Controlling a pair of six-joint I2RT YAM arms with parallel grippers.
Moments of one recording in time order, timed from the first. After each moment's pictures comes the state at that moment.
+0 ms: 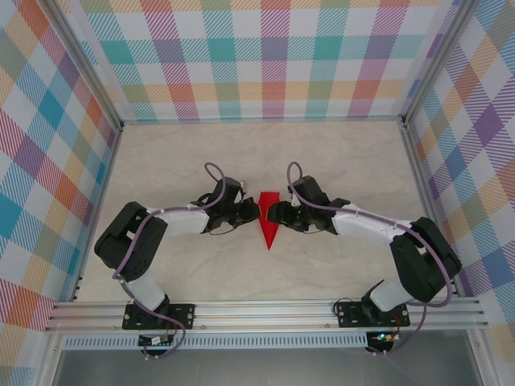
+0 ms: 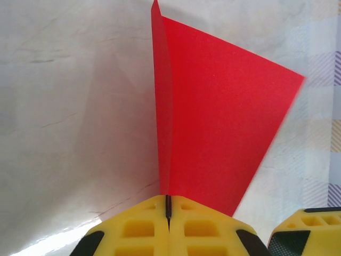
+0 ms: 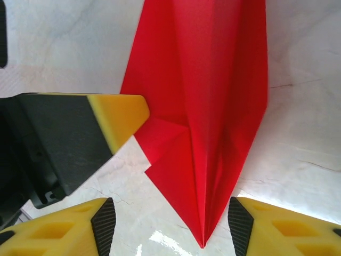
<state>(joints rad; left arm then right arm) -0.59 1.70 0.81 0.11 0.33 -0.86 0.67 1.52 0.84 -0.21 -0.33 0.84</state>
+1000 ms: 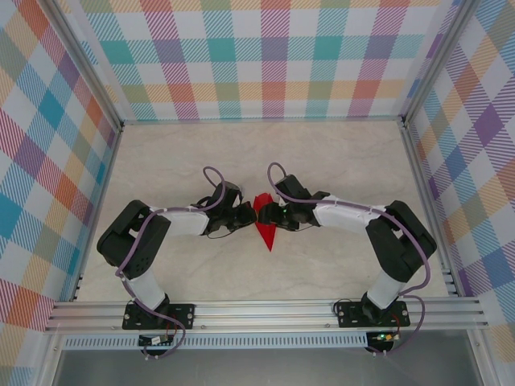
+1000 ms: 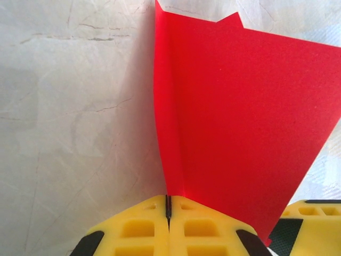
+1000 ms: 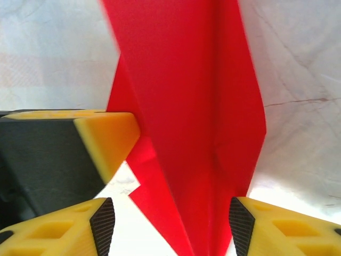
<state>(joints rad) -0.58 1.72 0.78 0.11 0.30 -0.86 0.72 1.68 0.97 -0.31 -0.25 0.81</state>
